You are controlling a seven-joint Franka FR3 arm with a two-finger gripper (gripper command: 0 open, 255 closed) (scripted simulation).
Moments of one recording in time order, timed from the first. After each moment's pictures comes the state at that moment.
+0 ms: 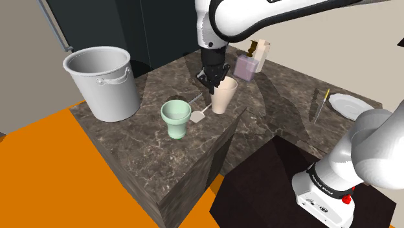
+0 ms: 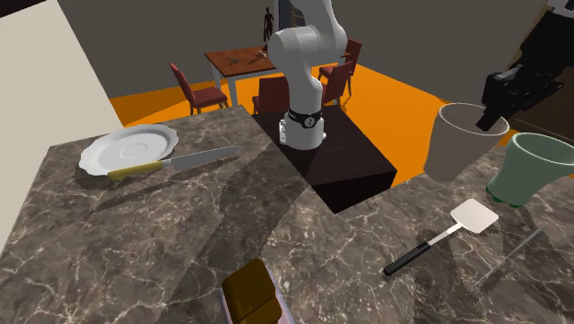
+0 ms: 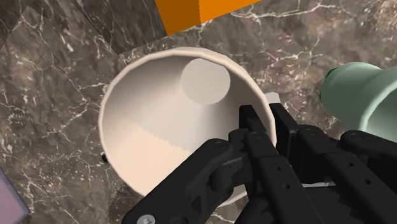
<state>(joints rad) 0.27 -0.09 0.18 -2.07 -0.04 1.84 0.49</state>
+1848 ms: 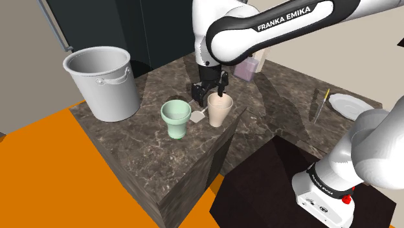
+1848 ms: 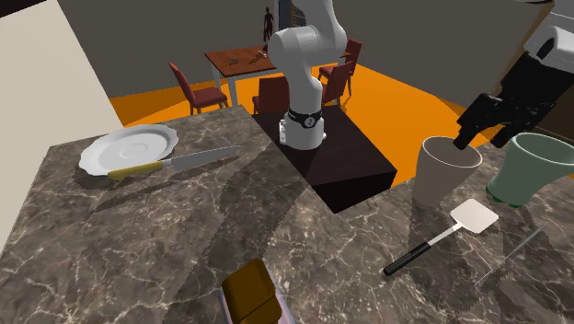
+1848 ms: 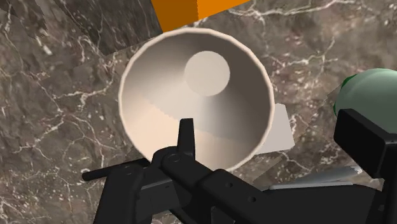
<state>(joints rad) 0.27 -0.04 0.18 -2.15 -0.05 1.98 0.51</state>
